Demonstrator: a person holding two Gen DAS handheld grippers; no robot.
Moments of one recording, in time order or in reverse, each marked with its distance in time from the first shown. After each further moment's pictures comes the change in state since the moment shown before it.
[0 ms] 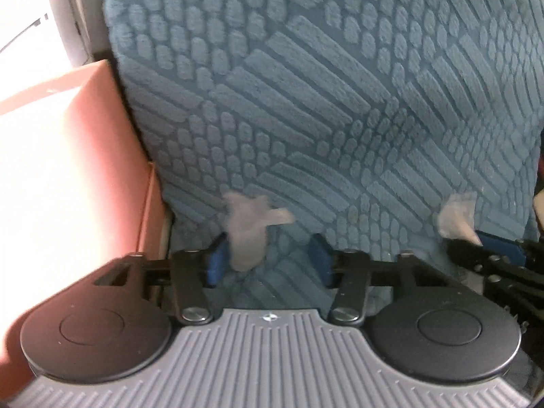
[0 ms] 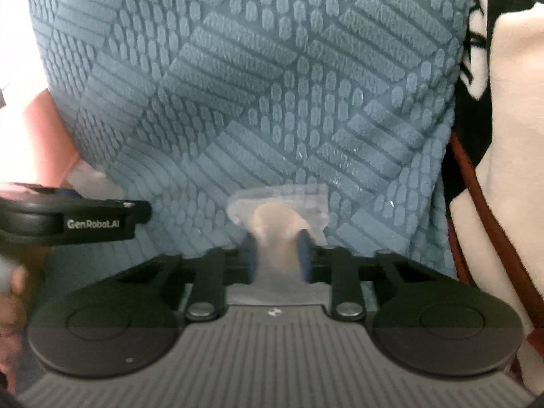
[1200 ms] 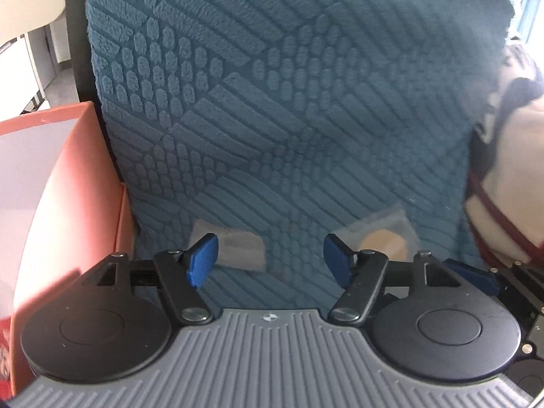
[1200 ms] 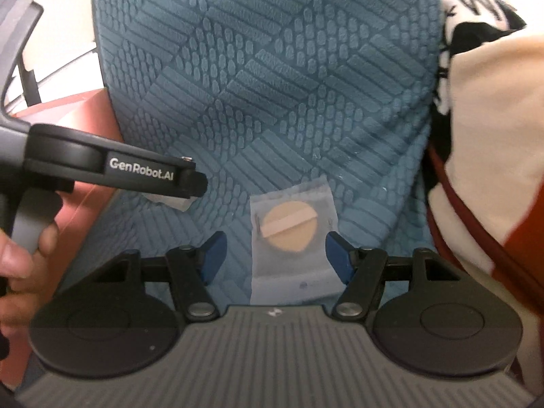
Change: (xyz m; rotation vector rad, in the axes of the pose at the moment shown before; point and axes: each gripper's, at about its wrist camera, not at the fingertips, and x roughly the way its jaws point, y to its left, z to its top) left arm -0.045 -0.017 0.005 0.043 -0.078 -0.148; right arm -0.080 0.018 -0.035 -0.055 -0.106 0.009
